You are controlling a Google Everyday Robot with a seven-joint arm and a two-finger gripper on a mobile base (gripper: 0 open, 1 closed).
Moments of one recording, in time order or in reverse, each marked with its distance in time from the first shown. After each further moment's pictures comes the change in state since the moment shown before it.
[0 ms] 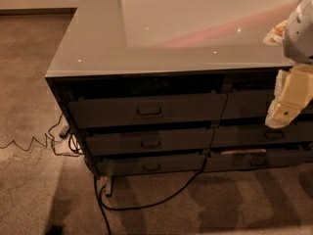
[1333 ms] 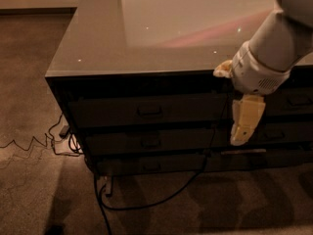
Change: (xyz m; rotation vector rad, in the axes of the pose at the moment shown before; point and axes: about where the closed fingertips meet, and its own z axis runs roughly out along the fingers) arm -0.034 0.010 0.101 -0.156 -0.094 -0.225
